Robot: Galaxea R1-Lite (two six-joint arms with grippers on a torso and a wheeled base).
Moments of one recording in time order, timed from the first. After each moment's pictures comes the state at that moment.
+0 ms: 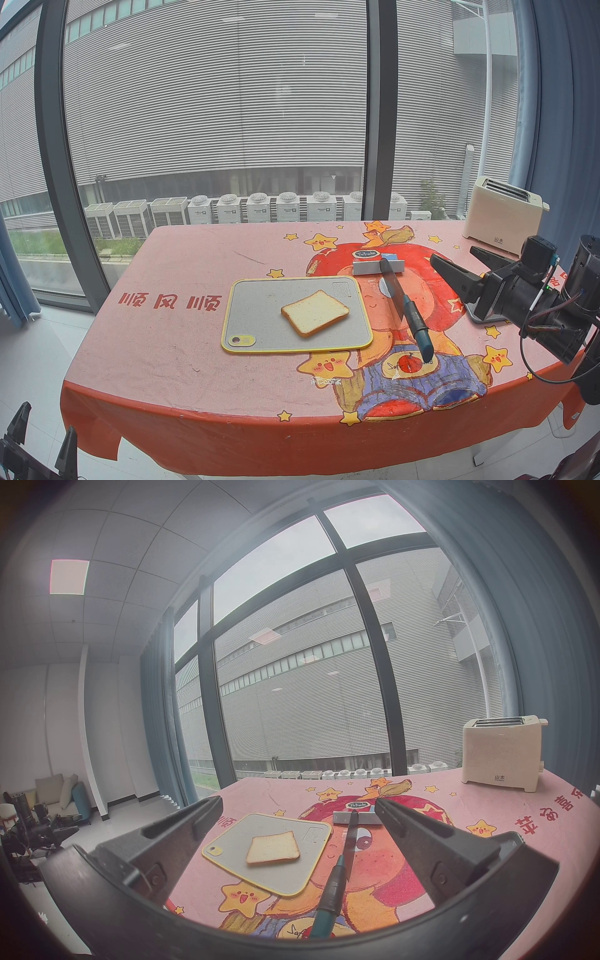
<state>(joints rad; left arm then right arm) -0.01 0.02 -0.02 0.00 0.01 0.00 0.48 1.51 -0.41 -1.06 0.00 0.20</state>
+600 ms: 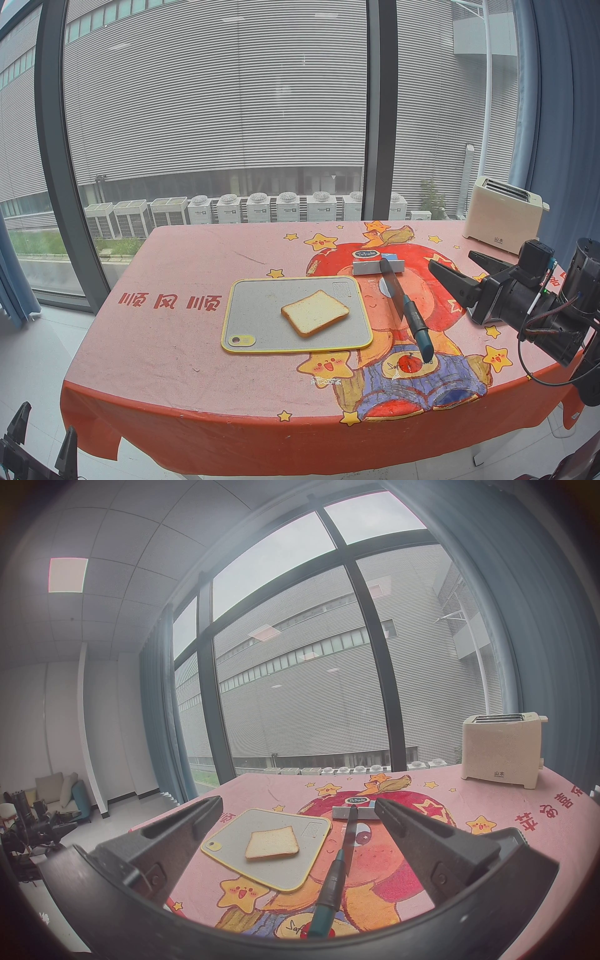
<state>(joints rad) -0.01 0.02 -0.02 0.00 0.01 0.00 0.48 1.52 -0.40 -1.05 0.00 0.20</state>
